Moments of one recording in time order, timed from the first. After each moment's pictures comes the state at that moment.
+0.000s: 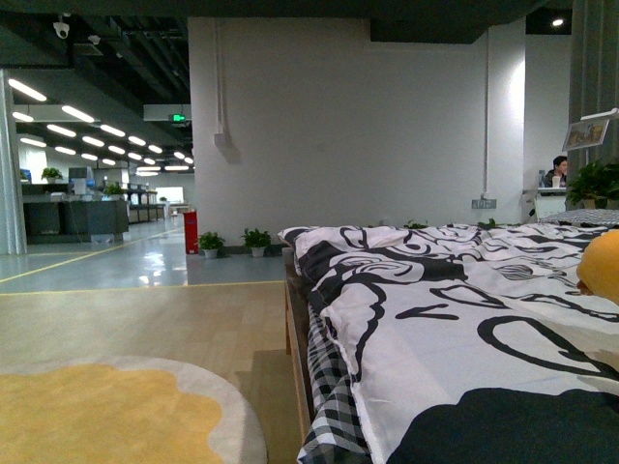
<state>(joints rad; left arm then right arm) 0.00 0.00 0.01 0.00 0.00 0.00 -0.09 0.40 0.24 0.16 -0.05 0.01</state>
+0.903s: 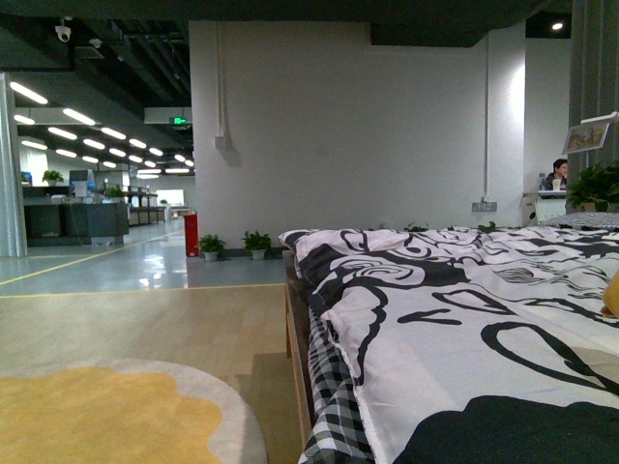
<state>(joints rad) 0.00 0.00 0.01 0.00 0.00 0.00 0.00 0.08 0.06 0.02 0.00 0.00</state>
